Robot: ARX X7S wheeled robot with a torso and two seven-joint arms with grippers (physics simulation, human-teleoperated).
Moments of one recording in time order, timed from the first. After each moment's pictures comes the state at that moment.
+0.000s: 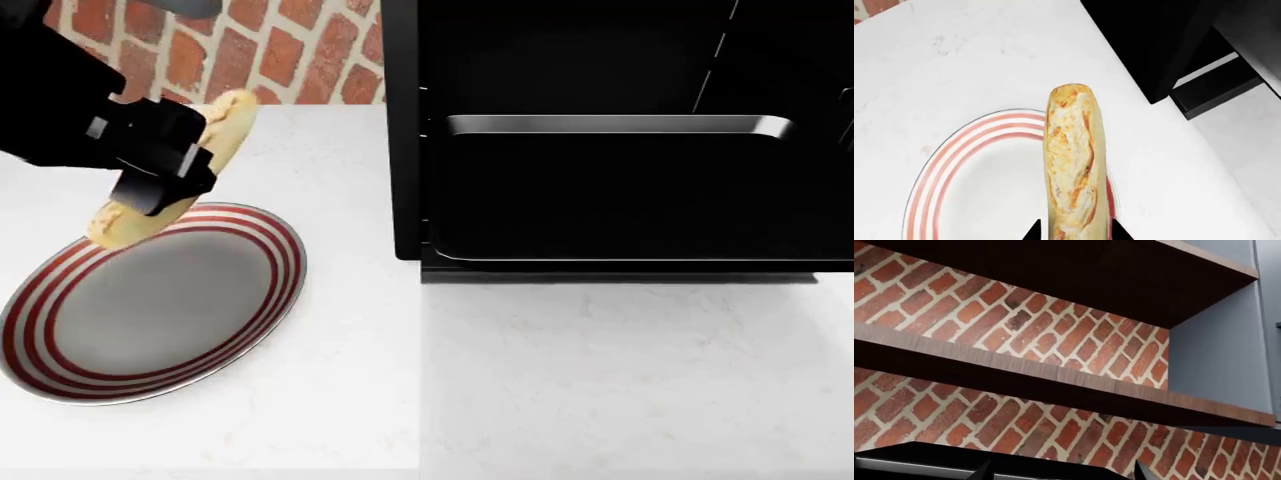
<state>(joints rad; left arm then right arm) -2.33 -0.66 1.60 -0.47 -2.25 -1.54 -0.48 1.66 1.28 -0.08 -1.02 2.36 0.86 1.54</state>
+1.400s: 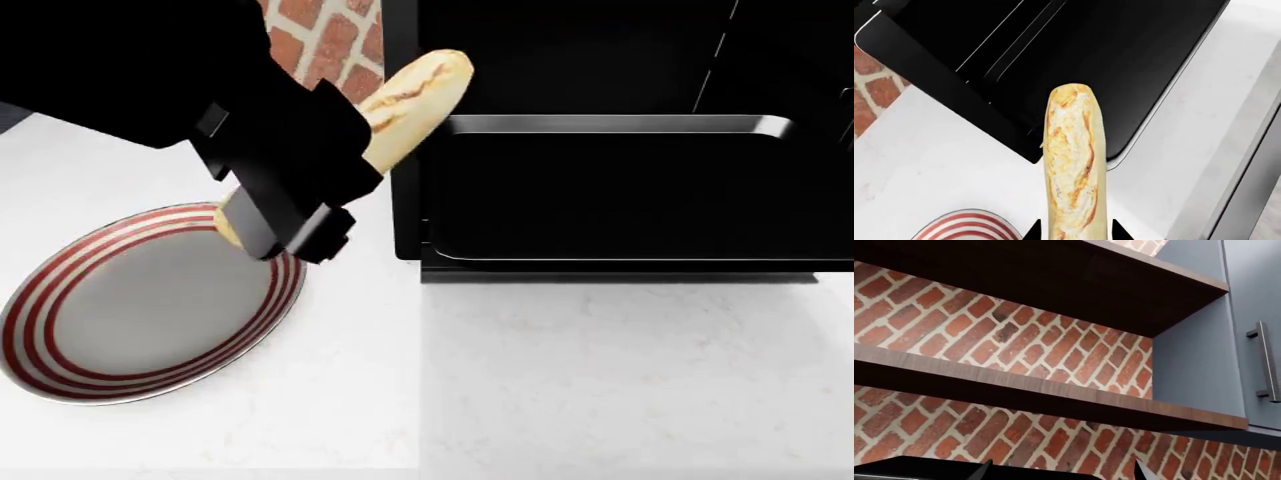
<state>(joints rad) -2.35 -0.51 1.25 -0.28 -2.43 -1.57 -0.58 1.83 1.46 -0.12 -1.04 2.47 0.77 1.48</state>
